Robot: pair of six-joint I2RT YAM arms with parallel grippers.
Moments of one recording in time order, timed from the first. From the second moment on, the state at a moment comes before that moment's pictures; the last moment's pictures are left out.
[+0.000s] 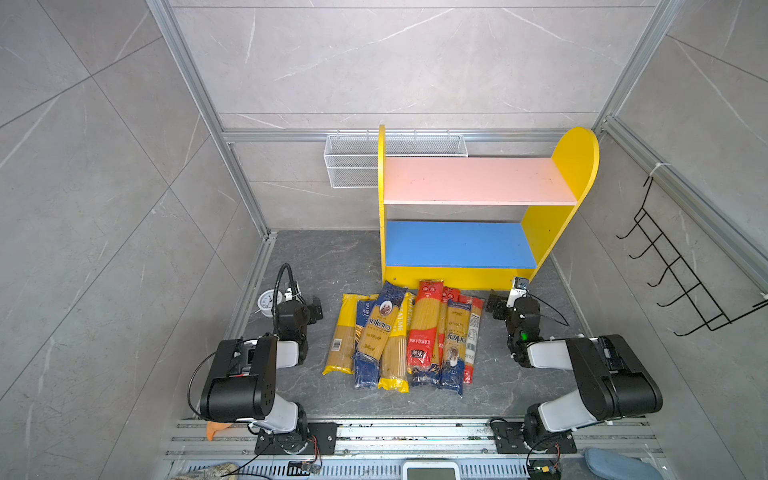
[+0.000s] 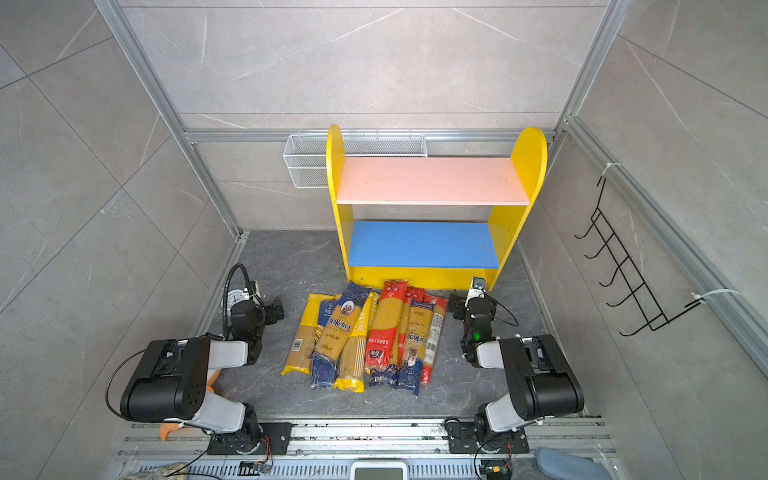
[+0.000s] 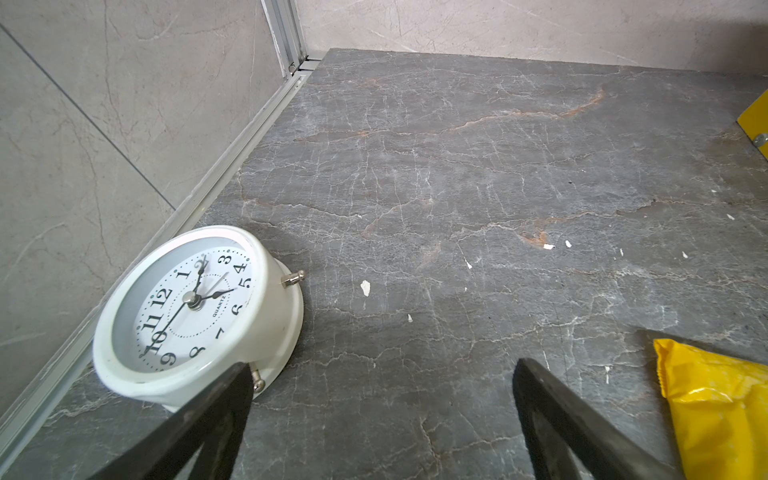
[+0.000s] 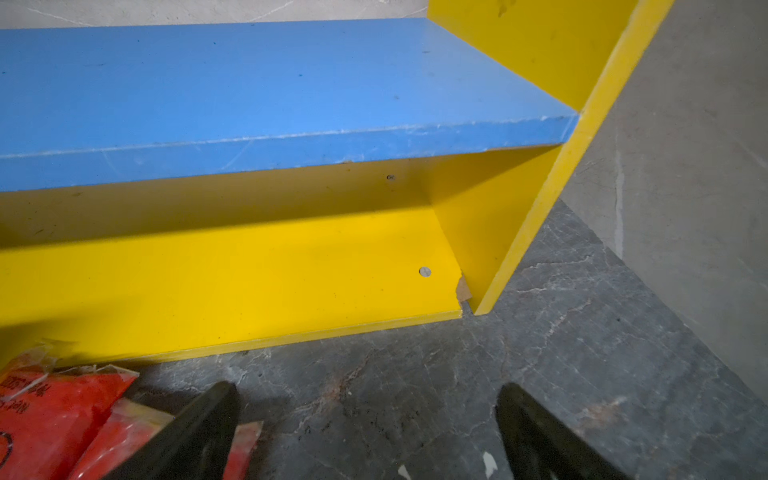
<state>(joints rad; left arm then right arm) 0.02 1.51 0.35 0.72 -0.17 -0.03 0.09 1.52 0.34 0.84 0.26 0.07</state>
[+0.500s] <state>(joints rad) 0.00 1.38 0.42 0.54 -0.21 -0.03 0.12 1.51 0.34 0.85 0.33 0.07</state>
